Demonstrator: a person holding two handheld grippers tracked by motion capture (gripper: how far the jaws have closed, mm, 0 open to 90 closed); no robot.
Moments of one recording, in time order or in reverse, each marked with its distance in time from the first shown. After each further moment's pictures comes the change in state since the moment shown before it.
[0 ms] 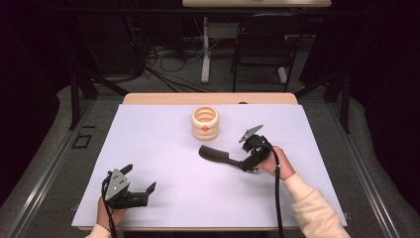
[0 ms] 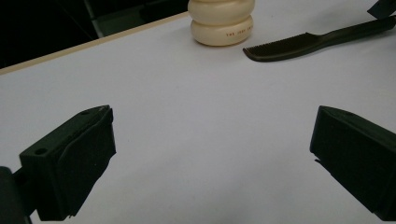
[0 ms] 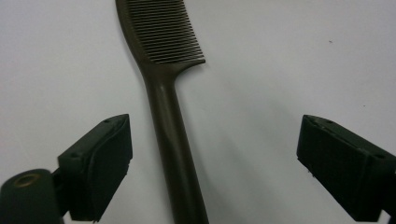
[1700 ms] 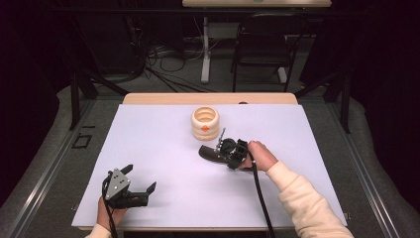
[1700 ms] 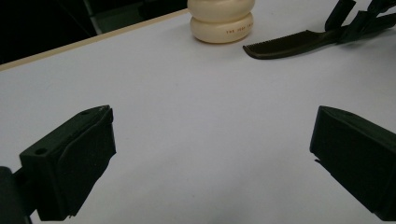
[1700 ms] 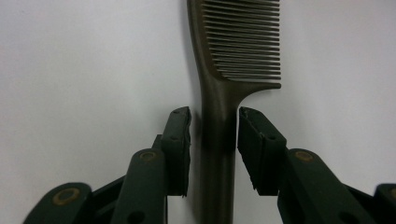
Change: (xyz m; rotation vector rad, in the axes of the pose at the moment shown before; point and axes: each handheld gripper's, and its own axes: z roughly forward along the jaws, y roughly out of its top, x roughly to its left) left arm 0.001 -0.001 0.002 0.010 -0.005 -0.005; right arm 0.034 0.049 0.038 0.329 0.042 -0.292
